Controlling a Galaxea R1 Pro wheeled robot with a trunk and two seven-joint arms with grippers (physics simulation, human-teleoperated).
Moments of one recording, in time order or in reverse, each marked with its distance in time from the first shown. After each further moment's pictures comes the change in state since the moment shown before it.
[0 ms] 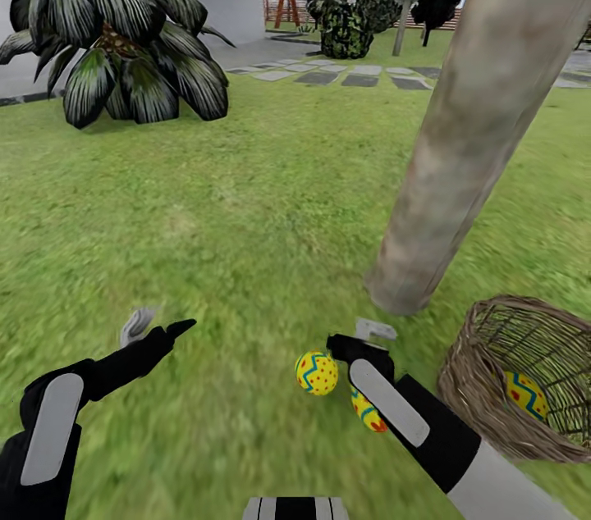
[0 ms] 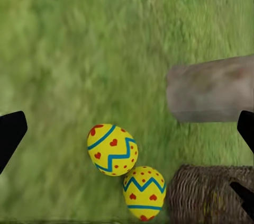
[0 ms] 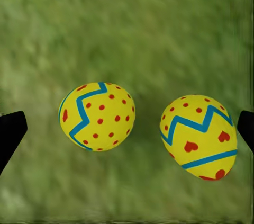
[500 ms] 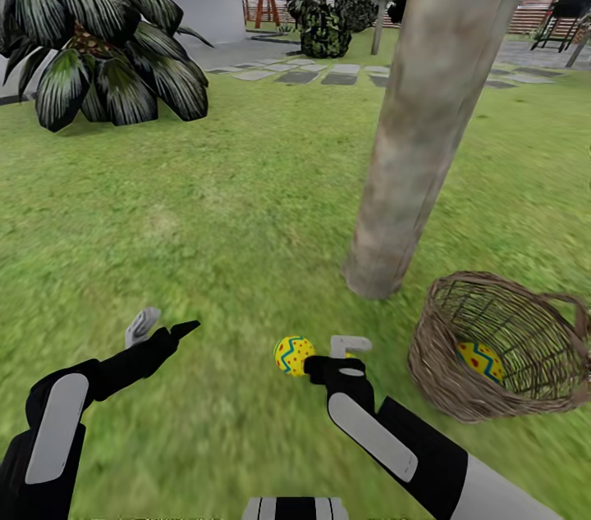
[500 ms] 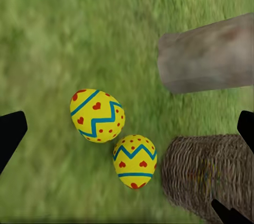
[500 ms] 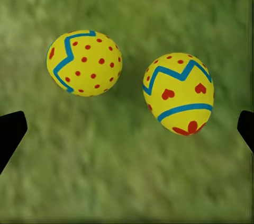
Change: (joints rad) left arm 0.000 0.000 -0.019 0.013 0.001 -0.004 0.000; right arm 0.009 0.007 0.200 -0.033 0.010 -0.008 -0.004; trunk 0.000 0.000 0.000
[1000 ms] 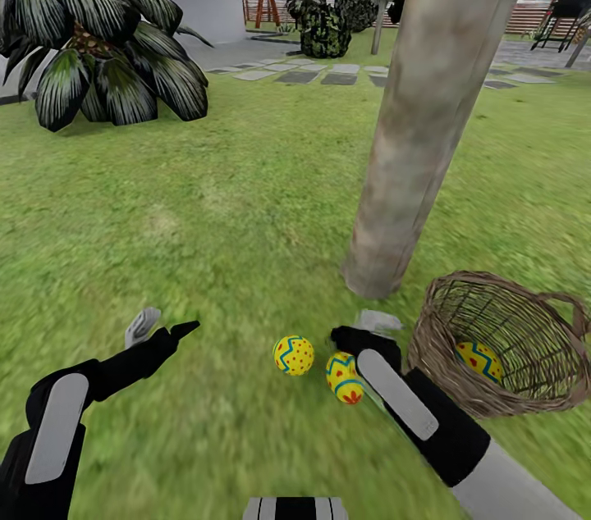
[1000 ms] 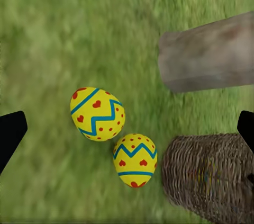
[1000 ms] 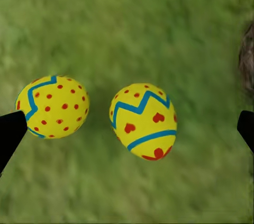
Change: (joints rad) left arm 0.000 0.002 -0.001 0.003 0.000 -0.001 0.000; right arm -0.008 -0.010 -0.264 -0.037 0.012 0.103 -0.014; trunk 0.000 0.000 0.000
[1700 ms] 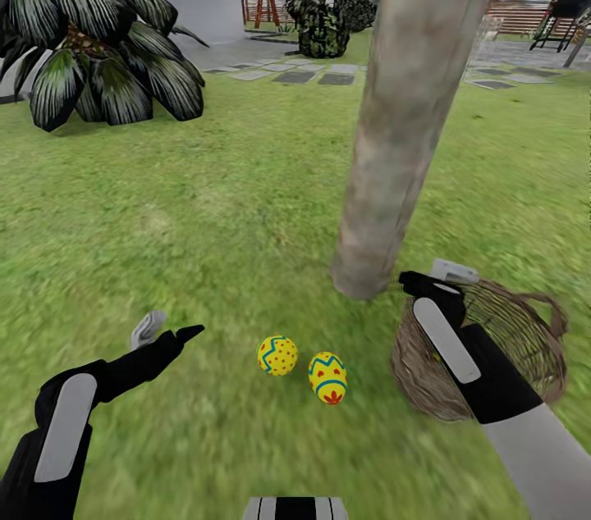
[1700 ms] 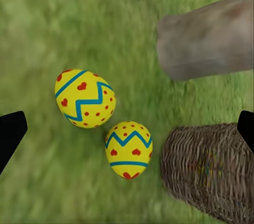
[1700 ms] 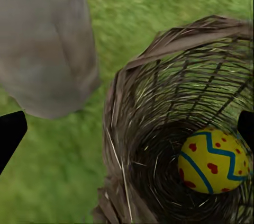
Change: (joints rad) left arm 0.000 -0.006 -0.024 0.017 -0.033 -0.007 0.002; right arm -0.098 -0.099 -0.315 -0.005 0.283 0.032 0.069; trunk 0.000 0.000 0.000
